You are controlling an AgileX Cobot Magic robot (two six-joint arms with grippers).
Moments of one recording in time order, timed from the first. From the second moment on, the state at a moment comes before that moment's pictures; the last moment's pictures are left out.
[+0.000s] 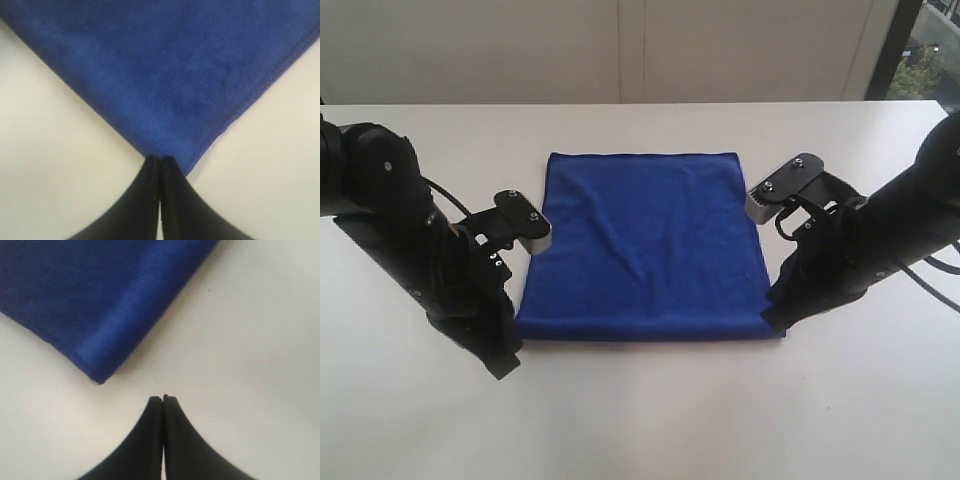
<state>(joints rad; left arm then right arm) -0.52 1.65 -0.90 -0.39 0.72 0.75 0.26 1.58 -0.82 0.49 0.57 -0.89</state>
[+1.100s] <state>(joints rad) -0.46 1.70 -0.88 -0.64 0.69 1.14 0.34 1.65 -0.82 0.48 0.53 -1.00</state>
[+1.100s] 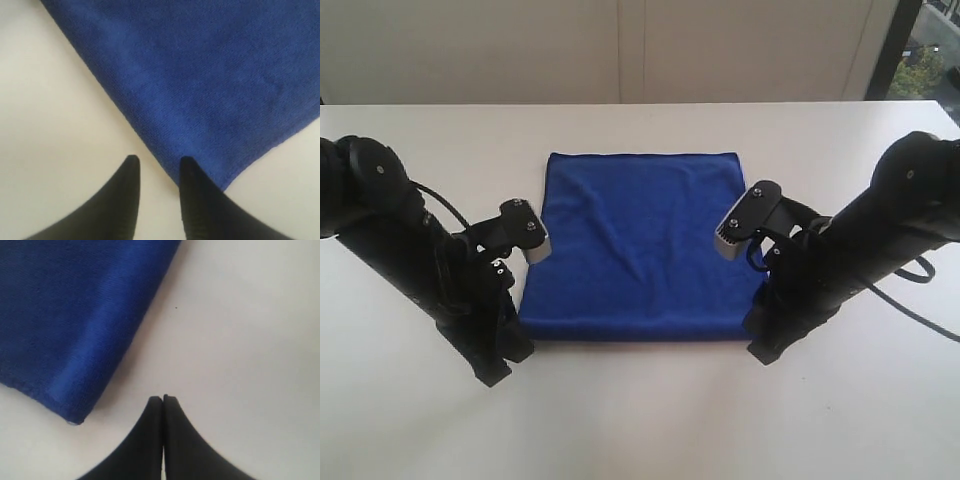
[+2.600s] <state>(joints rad) -0.46 1.79 -0.88 -0.82 0.55 1.65 0.34 1.76 -0.82 0.38 0.44 -1.14</state>
